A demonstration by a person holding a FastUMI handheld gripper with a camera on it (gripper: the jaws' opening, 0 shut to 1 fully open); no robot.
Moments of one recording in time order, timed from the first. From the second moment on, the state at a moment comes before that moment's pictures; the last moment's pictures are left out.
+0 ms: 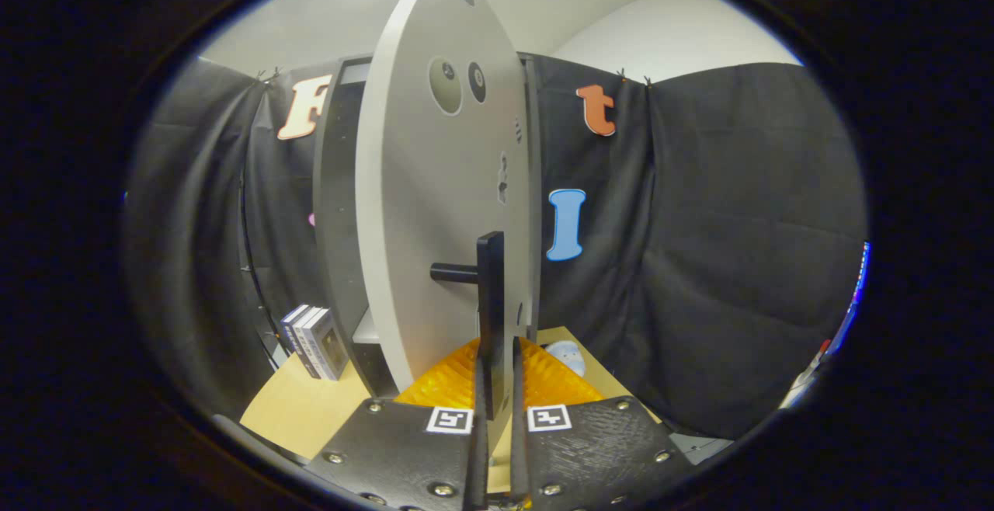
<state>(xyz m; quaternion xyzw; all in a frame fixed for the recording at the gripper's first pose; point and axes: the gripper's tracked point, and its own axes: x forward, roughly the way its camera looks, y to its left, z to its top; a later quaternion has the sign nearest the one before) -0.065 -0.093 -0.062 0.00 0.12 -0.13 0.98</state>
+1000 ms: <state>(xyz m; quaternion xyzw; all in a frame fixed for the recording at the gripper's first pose) -0.109 -0.193 -0.076 0.02 0.15 -0.20 0.97</state>
